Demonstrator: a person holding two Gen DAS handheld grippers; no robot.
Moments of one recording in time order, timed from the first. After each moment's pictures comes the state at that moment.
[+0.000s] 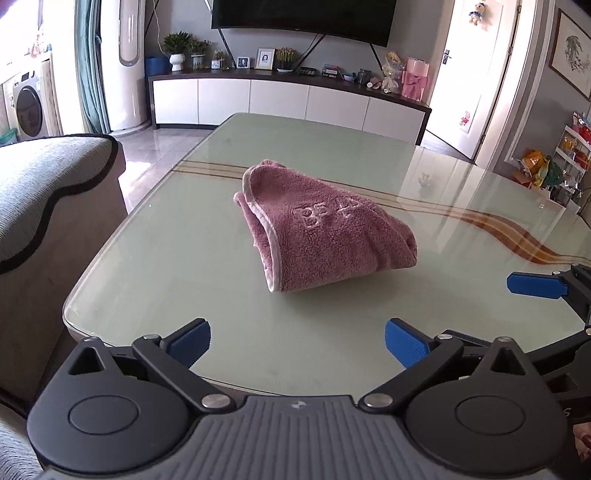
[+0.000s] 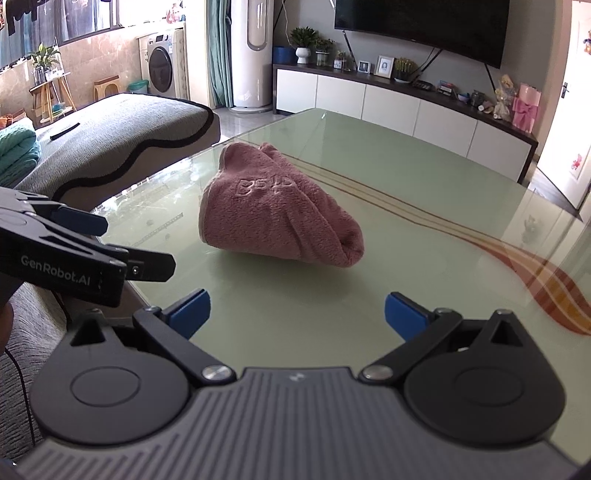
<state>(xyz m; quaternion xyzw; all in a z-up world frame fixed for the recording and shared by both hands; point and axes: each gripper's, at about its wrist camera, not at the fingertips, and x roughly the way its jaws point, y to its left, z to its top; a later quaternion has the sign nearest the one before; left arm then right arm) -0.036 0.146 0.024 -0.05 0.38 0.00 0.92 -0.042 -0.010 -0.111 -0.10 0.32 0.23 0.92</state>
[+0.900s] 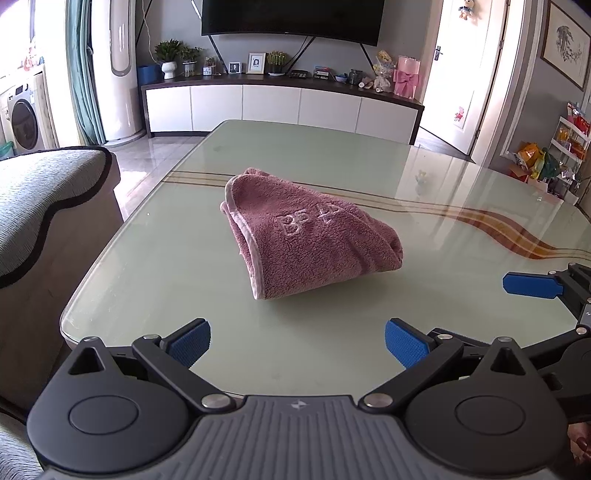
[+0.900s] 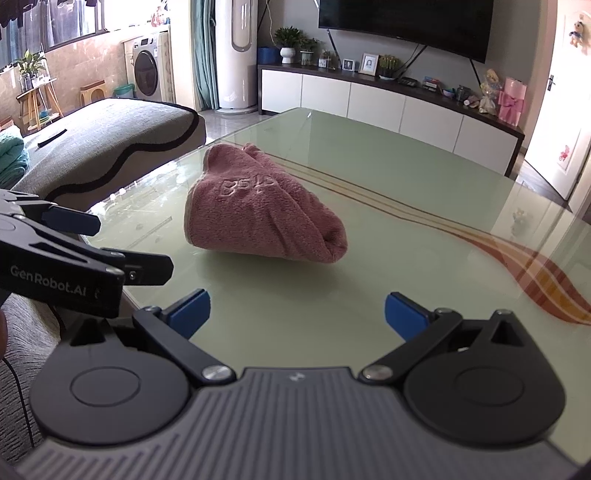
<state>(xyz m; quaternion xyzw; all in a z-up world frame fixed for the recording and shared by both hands) -0.034 0.126 0.030 -0.03 0.38 0.00 0.92 -0.043 -0.022 -0.109 -0.09 0.32 0.20 0.92</state>
